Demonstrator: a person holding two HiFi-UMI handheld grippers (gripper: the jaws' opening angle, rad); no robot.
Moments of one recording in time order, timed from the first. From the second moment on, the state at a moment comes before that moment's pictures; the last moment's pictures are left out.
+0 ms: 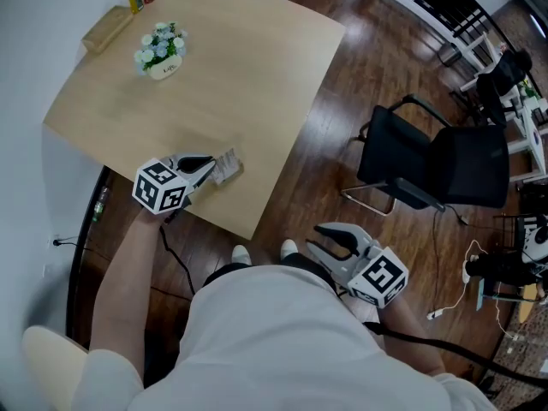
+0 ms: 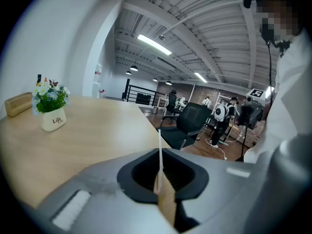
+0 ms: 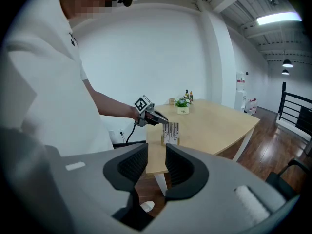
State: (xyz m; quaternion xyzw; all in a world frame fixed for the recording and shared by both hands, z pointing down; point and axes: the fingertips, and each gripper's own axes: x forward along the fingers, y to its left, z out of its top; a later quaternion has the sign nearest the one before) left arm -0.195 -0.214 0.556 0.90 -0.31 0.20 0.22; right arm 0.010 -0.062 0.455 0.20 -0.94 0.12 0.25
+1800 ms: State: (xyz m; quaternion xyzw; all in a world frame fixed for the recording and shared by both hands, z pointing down) left arm -0.260 -0.124 0.401 0.86 -0.49 0.12 0.11; right arm 0.019 -0.032 0.461 0.12 -0.95 0.13 0.25
